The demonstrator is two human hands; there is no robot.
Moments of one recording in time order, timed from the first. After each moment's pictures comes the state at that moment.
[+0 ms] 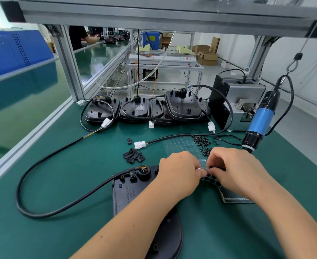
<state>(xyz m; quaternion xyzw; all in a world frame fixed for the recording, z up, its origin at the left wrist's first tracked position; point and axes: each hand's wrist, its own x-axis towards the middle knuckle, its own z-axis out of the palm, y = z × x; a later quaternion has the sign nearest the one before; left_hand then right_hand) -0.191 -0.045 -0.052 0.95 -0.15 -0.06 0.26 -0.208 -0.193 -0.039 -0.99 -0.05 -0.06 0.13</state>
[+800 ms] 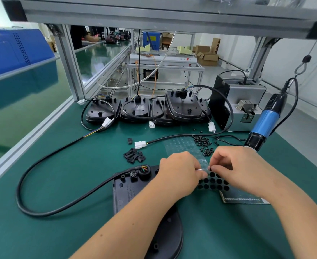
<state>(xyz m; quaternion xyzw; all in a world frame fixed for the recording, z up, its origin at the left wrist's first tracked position) -0.192 -0.042 -0.049 0.95 -0.16 -0.08 0.27 -0.210 -0.204 -0.029 -0.97 -0.11 -0.04 0.22</state>
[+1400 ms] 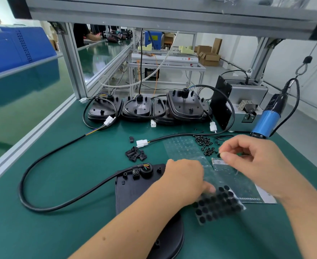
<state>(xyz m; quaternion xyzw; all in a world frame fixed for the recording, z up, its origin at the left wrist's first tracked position) -0.202 -0.049 -0.043 0.96 -0.21 -0.14 0.11 -0.225 -0.208 -0.016 -0.89 -0.12 -0.11 0.44</state>
